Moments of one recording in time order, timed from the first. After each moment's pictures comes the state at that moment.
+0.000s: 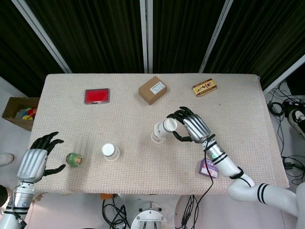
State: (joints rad) left arm -0.12 -1.12 -0.01 -1.84 1.52 1.44 0.13; right arm 0.72 -1.51 0.17 -1.41 -1.48 1.08 0.22
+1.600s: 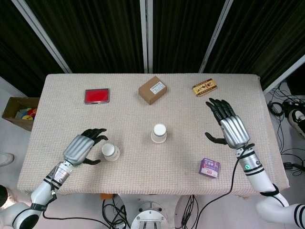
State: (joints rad) left arm -0.43 -1.22 -0.08 -1.78 1.49 1.03 0.11; right arm 0.51 -1.22 0.13 -1.67 -1.46 1.29 0.03
